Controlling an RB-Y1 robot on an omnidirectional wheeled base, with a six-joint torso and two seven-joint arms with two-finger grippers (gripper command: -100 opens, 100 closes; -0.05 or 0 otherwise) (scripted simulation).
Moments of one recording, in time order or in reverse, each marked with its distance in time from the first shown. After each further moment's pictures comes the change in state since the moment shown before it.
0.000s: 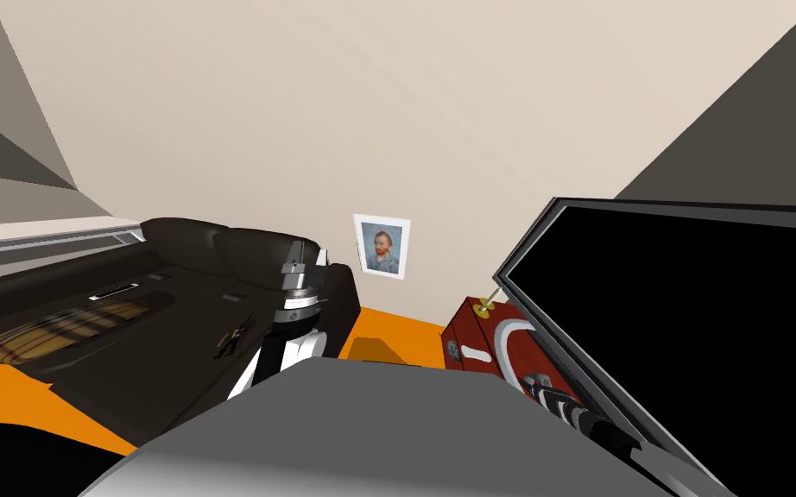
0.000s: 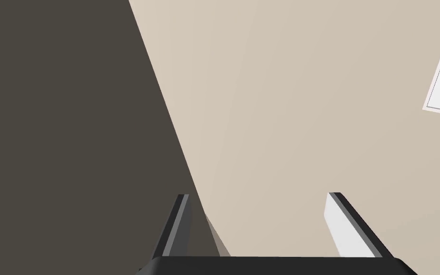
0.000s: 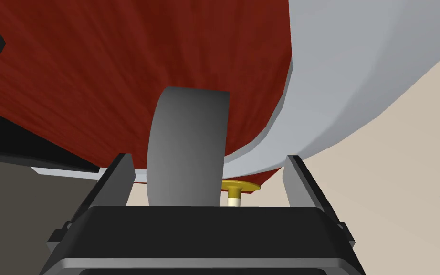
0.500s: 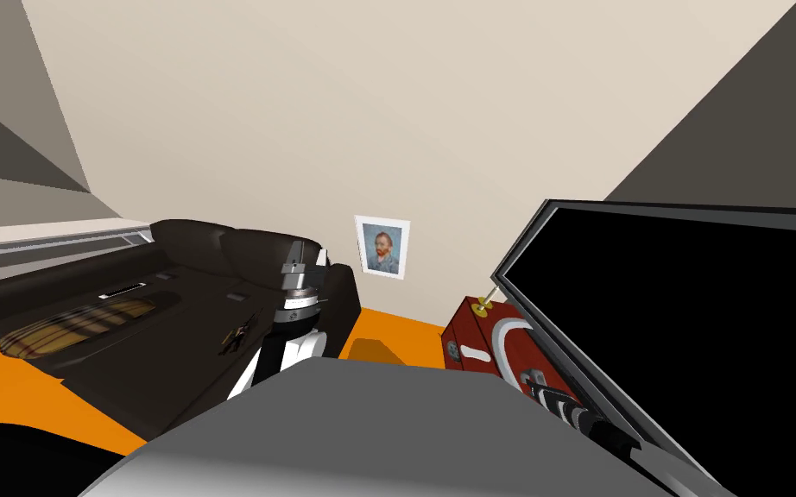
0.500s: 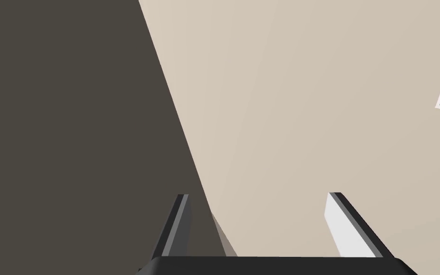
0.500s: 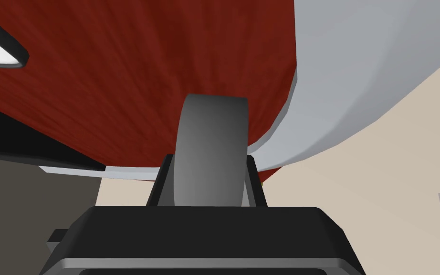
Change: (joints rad) left arm 0.000 0.000 0.000 0.000 0.000 0.000 0.000; right arm -0.001 0.001 -0.001 0.001 -0.001 0.003 -0.002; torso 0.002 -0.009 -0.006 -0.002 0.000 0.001
